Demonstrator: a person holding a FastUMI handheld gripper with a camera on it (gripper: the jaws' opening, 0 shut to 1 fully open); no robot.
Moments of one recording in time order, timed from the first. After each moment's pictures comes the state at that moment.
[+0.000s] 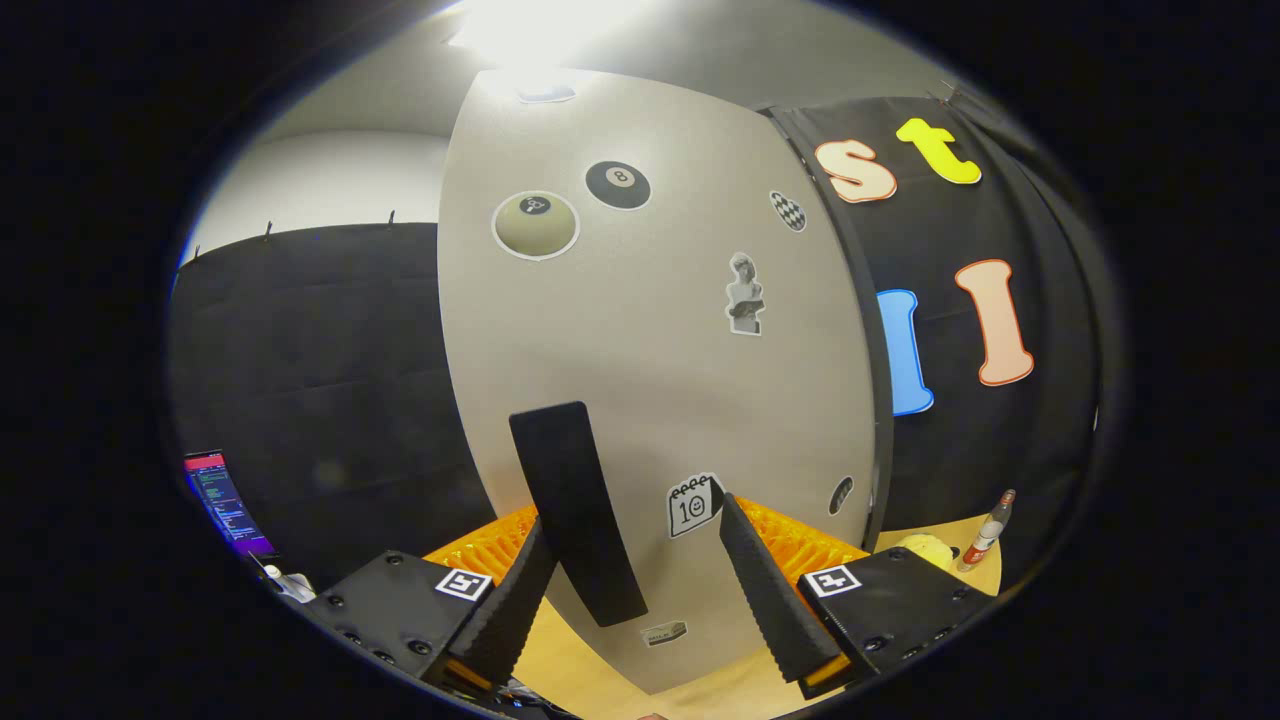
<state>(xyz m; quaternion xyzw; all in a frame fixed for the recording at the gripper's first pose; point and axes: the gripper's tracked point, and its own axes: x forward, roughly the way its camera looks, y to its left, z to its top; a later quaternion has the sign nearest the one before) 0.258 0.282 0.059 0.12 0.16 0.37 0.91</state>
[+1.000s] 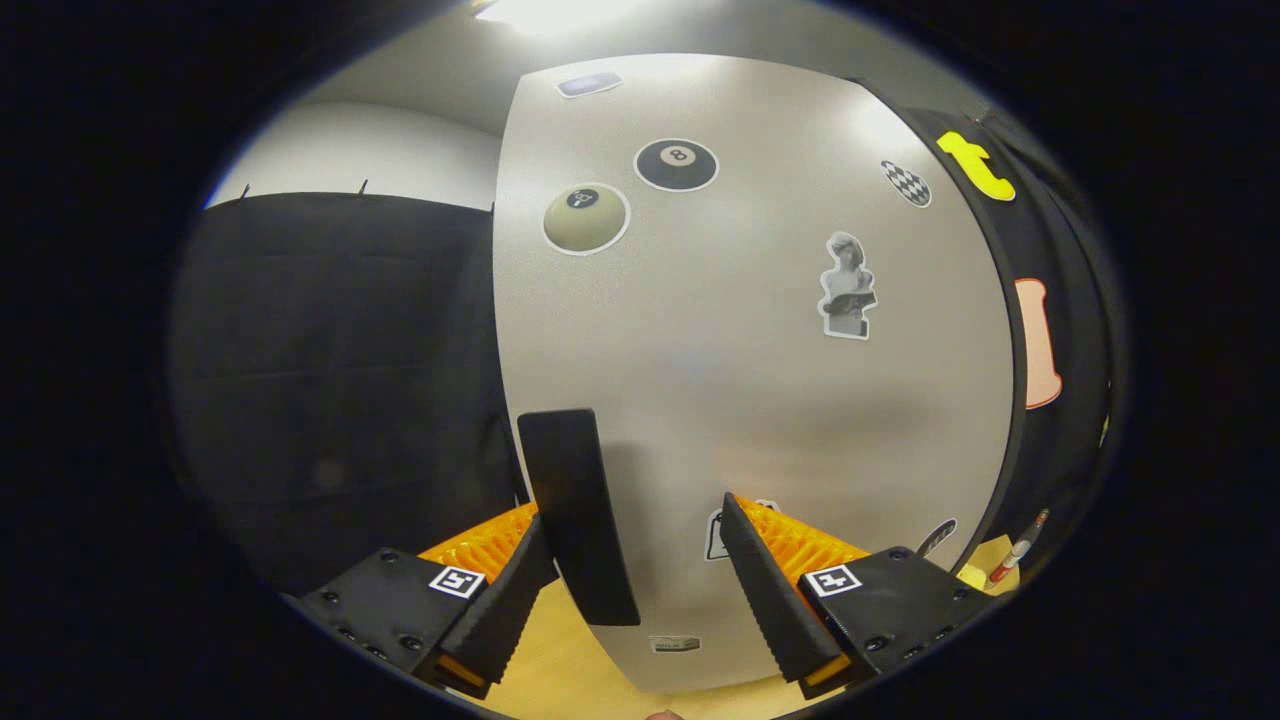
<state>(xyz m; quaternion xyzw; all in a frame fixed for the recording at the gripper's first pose) 0.335 0.429 0.047 0.09 0.13 0.31 0.94</state>
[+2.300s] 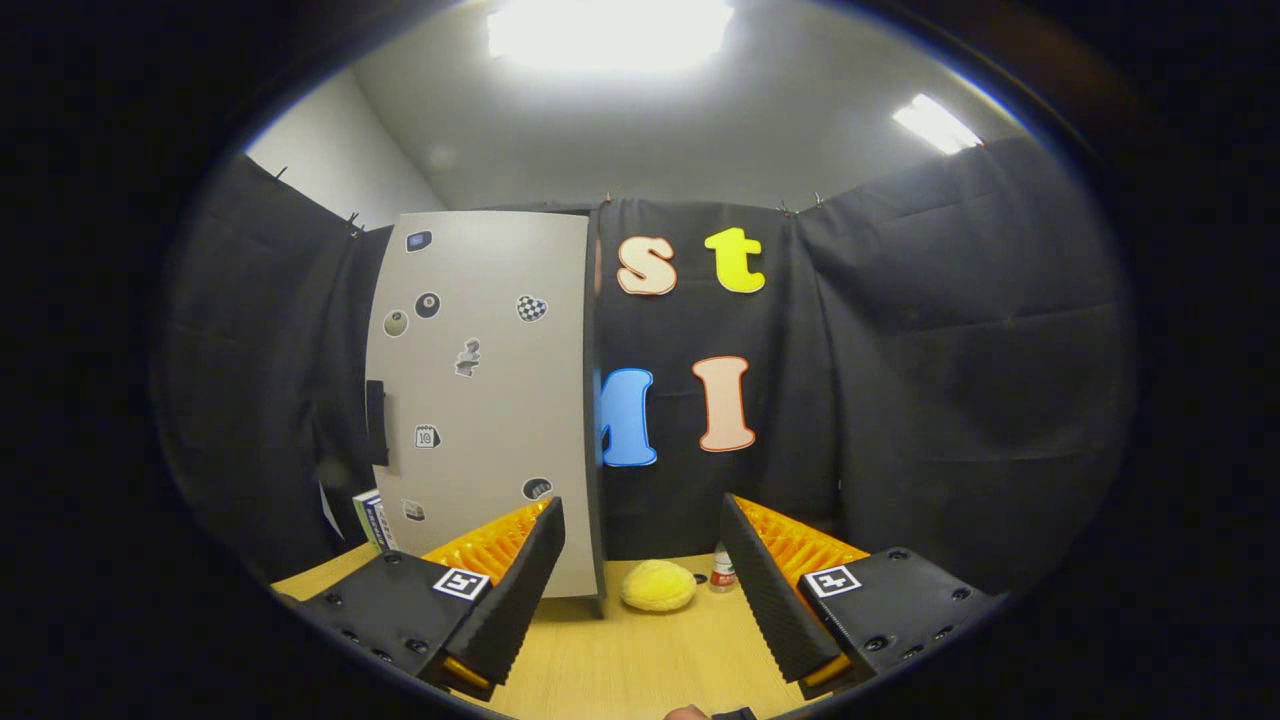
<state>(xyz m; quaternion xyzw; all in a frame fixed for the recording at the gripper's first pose) 0.149 0.046 0.078 0.01 0.08 0.01 1.00</state>
